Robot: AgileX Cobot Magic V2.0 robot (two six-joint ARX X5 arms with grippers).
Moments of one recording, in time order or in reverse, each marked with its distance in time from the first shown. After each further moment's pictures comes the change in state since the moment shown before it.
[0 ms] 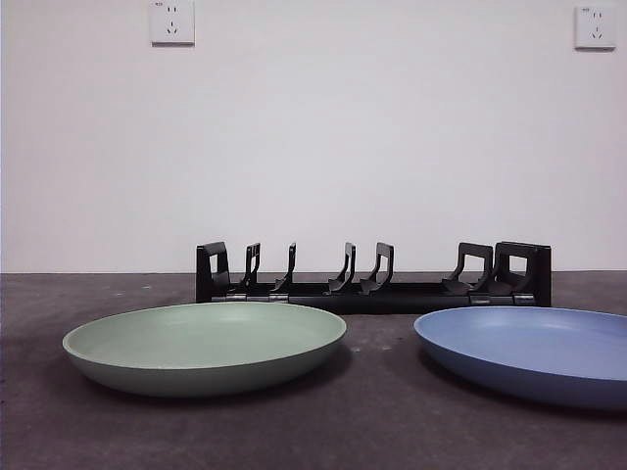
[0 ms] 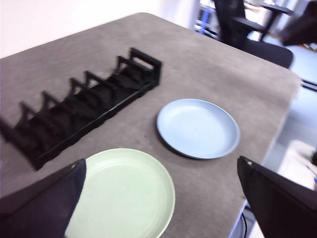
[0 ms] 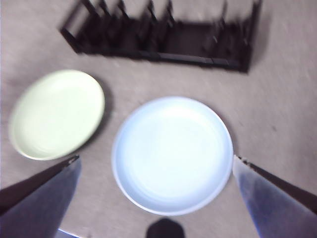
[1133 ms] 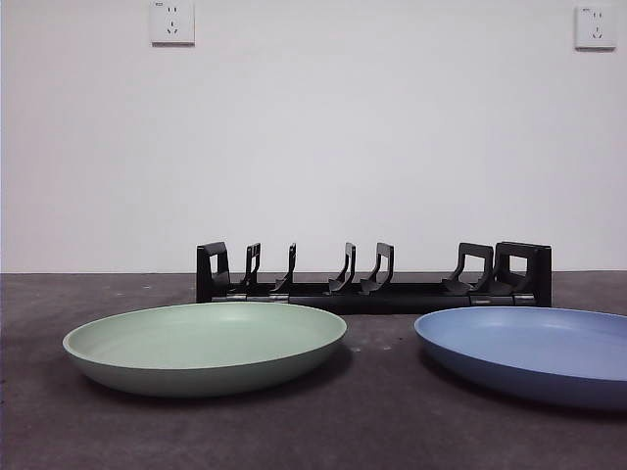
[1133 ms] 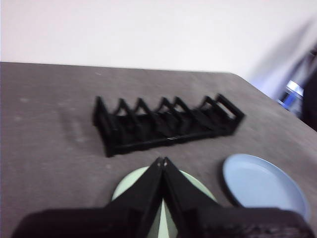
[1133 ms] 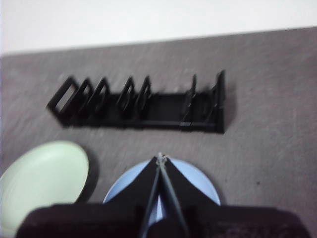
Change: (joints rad) left arm 0.339 -0.251 -0.291 0.245 -0.028 -0.348; right arm 0.000 -0.227 -0.203 0.324 0.058 0.131
